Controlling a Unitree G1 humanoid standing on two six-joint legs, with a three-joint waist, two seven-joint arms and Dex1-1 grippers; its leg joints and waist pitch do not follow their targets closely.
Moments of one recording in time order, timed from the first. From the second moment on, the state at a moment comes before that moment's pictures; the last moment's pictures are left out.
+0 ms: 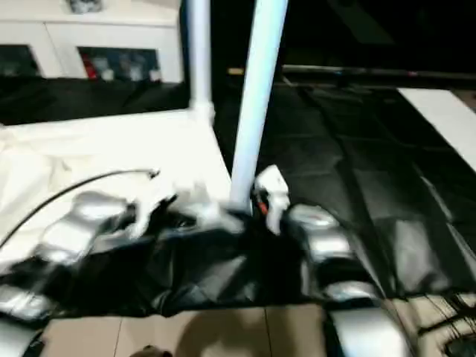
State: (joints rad) left arm -0.61 0.27 -0.23 0.52 0.04 0.31 -0.89; right arm -0.69 -0.07 -0.05 1.01 0.07 -0.10 0.63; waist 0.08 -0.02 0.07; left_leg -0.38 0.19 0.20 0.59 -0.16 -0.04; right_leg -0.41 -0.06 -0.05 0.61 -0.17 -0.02
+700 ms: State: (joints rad) left arm -0.63 0.21 -0.24 0.56 0.09 0.25 -0.78; right arm -0.70 -0.09 -0.05 1.03 0.05 -0.18 0.59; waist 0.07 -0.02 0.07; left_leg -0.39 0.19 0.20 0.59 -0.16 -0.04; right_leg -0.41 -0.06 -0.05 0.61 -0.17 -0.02
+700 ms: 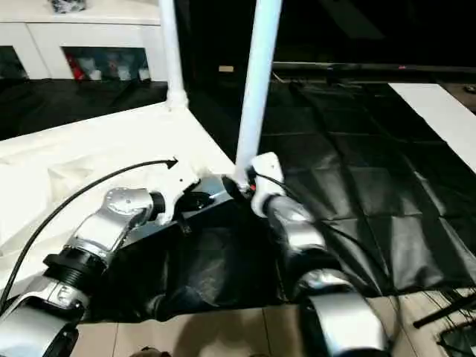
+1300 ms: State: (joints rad) left arm -0.64 0.21 -0.26 0.57 0.10 0.22 -0.79; right arm -0.53 -0.37 -0.06 0.74 0.20 -0.08 1.03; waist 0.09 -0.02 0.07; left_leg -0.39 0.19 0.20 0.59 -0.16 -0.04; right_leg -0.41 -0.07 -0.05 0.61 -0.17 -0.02
